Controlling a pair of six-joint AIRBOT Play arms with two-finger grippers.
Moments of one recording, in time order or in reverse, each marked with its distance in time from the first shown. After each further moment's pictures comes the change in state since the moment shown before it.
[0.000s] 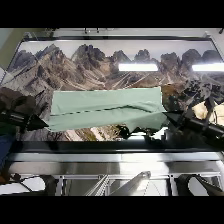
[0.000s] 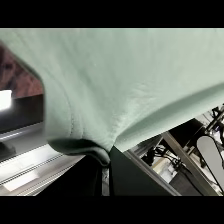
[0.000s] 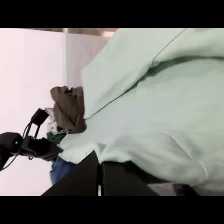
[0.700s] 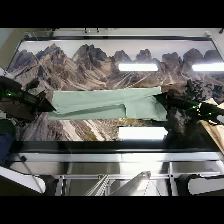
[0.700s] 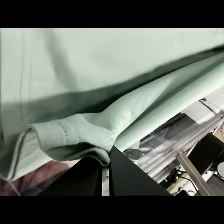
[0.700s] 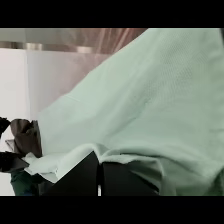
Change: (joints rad) left arm -0.198 -0.379 0.496 0.007 -0.023 -0.101; right arm 0.186 -0.683 0.482 0.130 -0.198 -0.187
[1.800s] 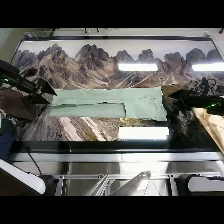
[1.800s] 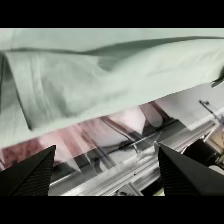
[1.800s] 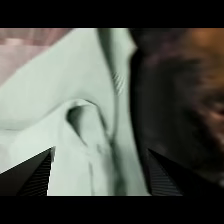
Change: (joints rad) left arm -0.023 -0.060 0.307 -0.004 0.137 -0.169; right arm -0.183 0.109 0.113 -0.522 0.013 0.304
